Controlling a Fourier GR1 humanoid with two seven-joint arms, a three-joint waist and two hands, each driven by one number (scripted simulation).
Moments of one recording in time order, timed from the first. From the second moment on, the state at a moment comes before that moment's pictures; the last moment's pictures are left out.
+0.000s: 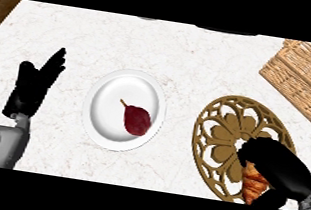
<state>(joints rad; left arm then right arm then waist) -0.22 0.21 0.08 -1.40 -0.12 -0.02 0.25 -0.03 -0.51 0.26 -1.55 1.18 0.11 -0.48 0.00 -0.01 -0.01</state>
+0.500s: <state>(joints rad) -0.20 0.22 0.09 -1.38 -0.12 -0.03 0.21 0.09 -0.50 0.10 -1.79 0.79 0.35 -0.56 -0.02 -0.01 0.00</state>
